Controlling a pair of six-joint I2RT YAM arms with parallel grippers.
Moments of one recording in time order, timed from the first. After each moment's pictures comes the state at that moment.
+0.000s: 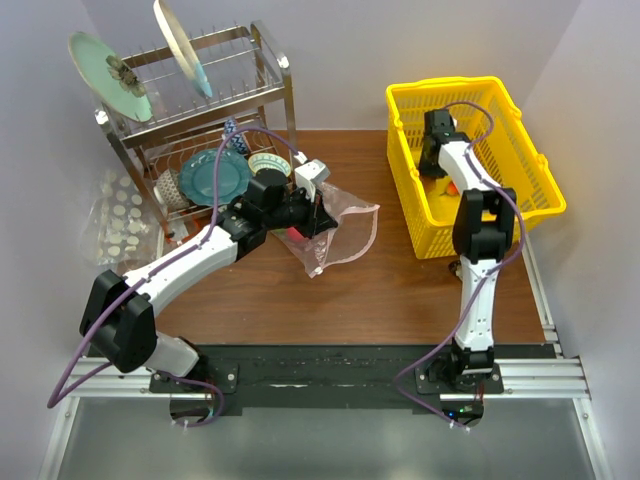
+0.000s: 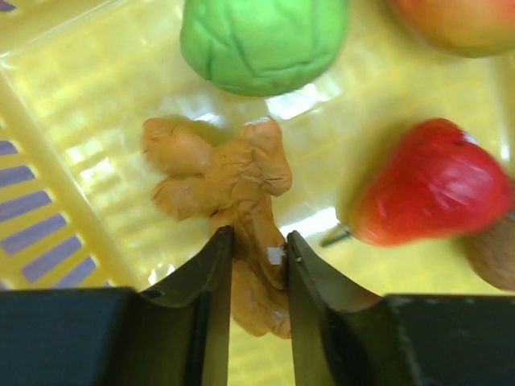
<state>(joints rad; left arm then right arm) -0.62 1.44 1.08 -0.05 0.44 -0.22 0.06 2.32 2.04 -0.70 0.29 0.26</state>
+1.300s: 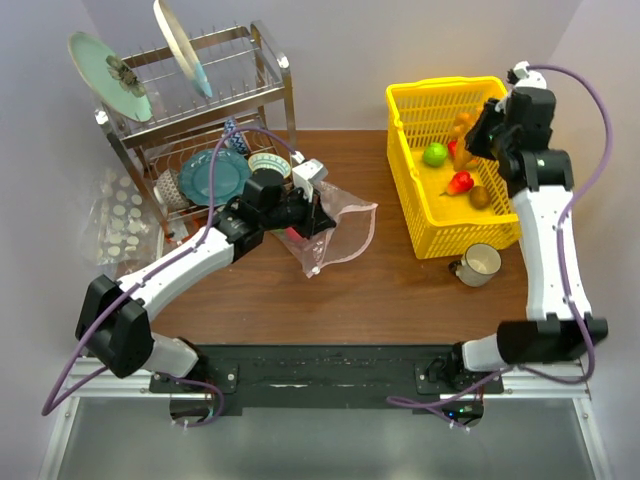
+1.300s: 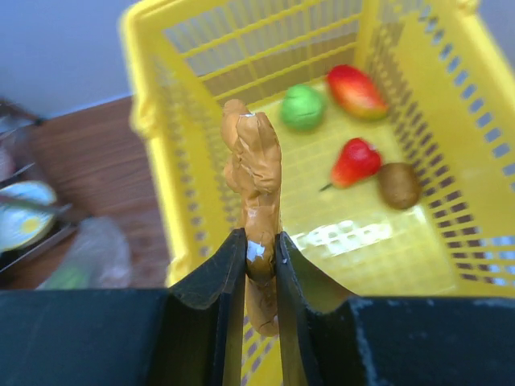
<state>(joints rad) -0.62 1.41 1.08 -0.07 0.44 -0.22 0.01 1.44 1.76 -0.76 0.09 0.26</state>
